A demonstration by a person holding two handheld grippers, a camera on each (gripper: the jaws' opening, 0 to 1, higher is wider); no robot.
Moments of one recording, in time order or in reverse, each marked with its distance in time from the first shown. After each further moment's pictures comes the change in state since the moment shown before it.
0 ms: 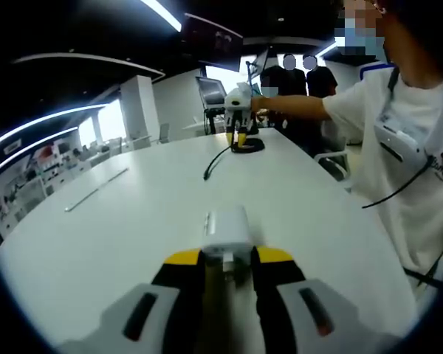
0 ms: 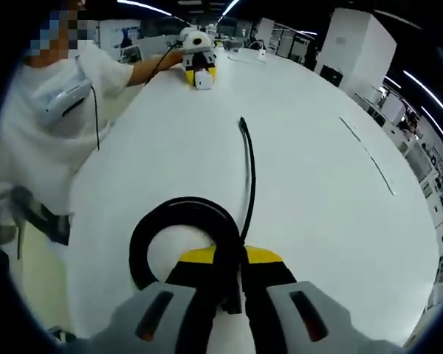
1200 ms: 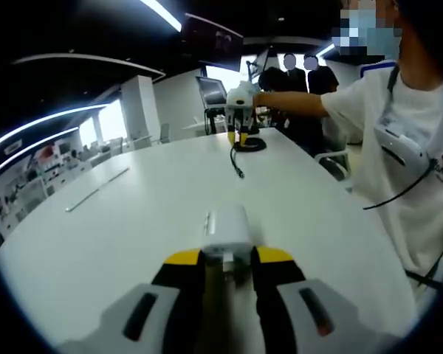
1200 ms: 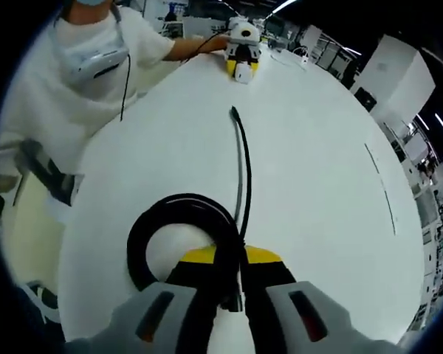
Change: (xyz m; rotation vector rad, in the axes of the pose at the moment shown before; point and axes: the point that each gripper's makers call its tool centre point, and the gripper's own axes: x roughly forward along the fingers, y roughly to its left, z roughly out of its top) left arm 0.002 0.000 0.000 0.004 0.002 0.006; right arm 0.003 0.001 0.001 -0.169 0.043 0.055
